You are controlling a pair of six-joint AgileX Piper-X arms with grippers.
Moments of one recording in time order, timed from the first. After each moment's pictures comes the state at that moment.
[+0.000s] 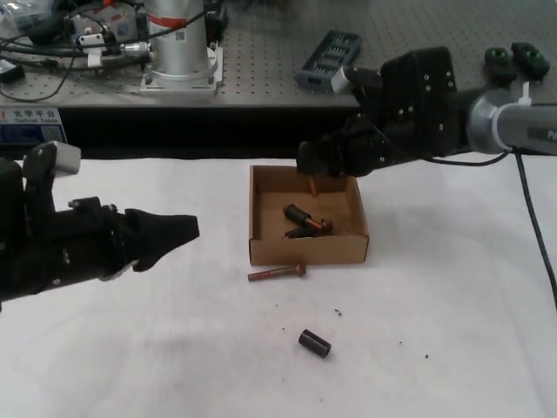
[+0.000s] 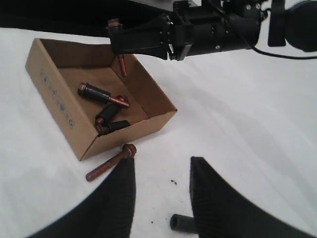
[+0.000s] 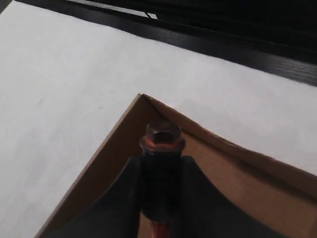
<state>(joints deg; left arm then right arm) -12.2 82.6 -32.9 -19.8 42.5 -16.8 25.7 125.1 -92.0 15.4 -26.7 6.9</state>
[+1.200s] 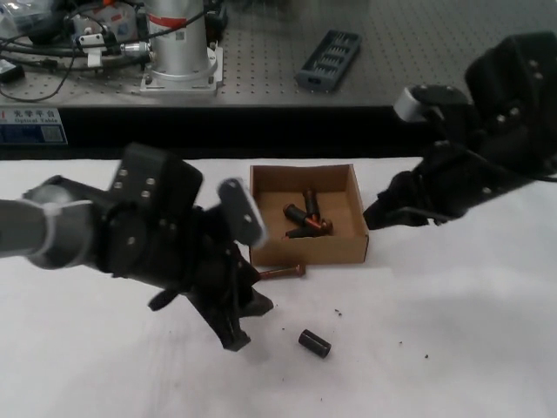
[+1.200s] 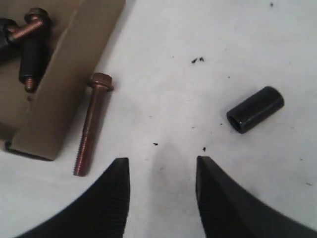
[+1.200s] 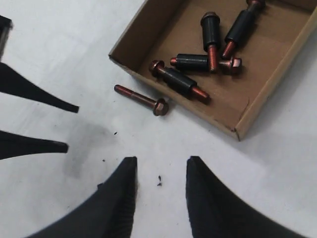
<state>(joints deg) -26.3 102.1 -56.8 16.3 25.3 39.0 24.3 91.1 -63.6 32.8 -26.3 -3.8</state>
